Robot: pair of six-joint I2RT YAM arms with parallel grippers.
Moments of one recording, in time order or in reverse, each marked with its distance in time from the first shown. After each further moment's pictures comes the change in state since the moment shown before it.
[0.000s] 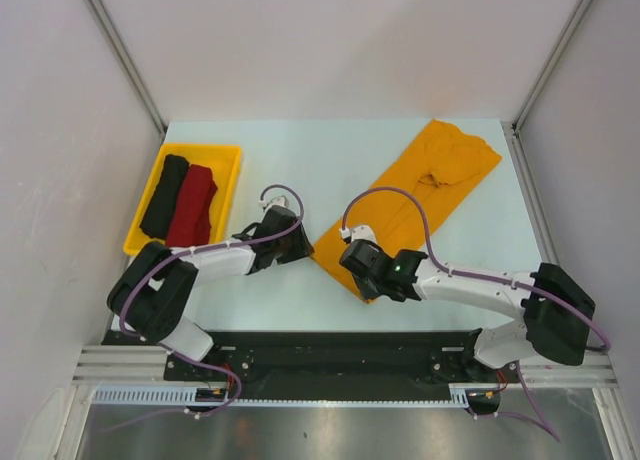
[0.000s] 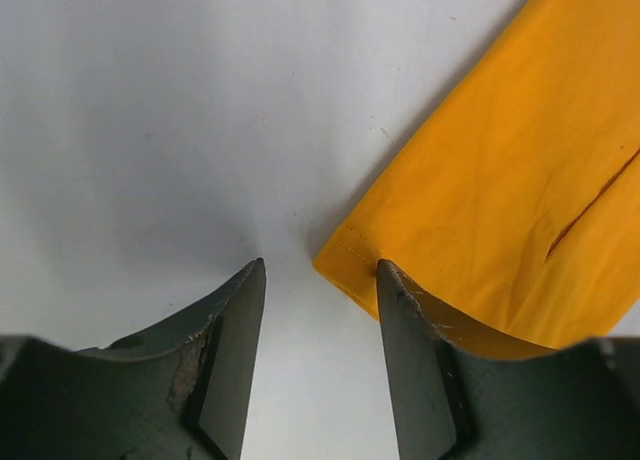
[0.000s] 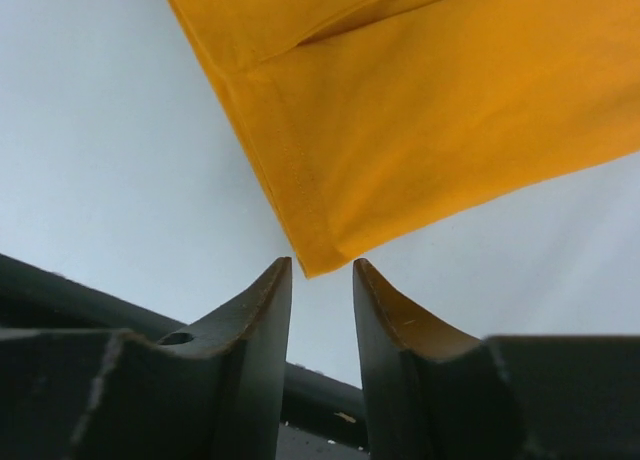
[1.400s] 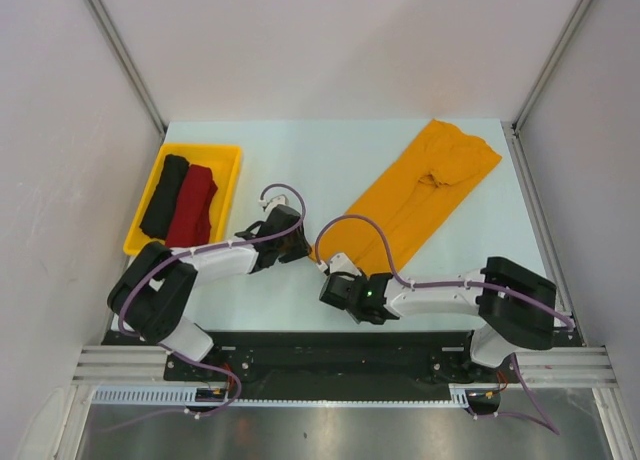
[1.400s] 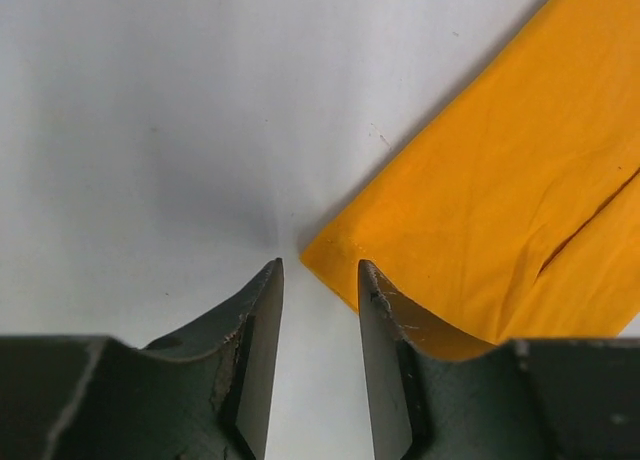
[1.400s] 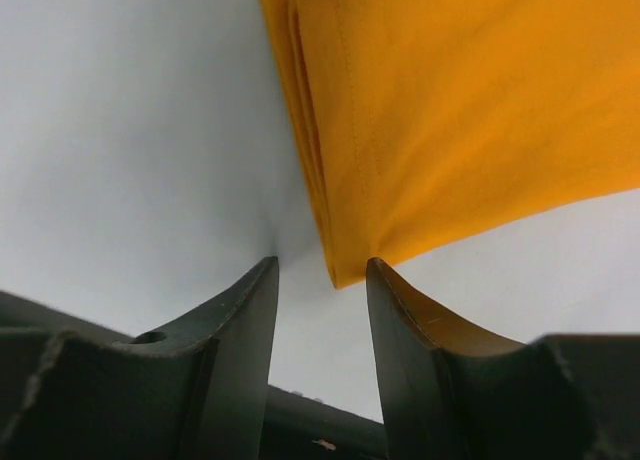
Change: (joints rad) left arm -0.032 -0.002 0.037 -0.057 -0.079 -0.051; right arm 0.175 0.170 -0.032 0.063 0.121 -0.055
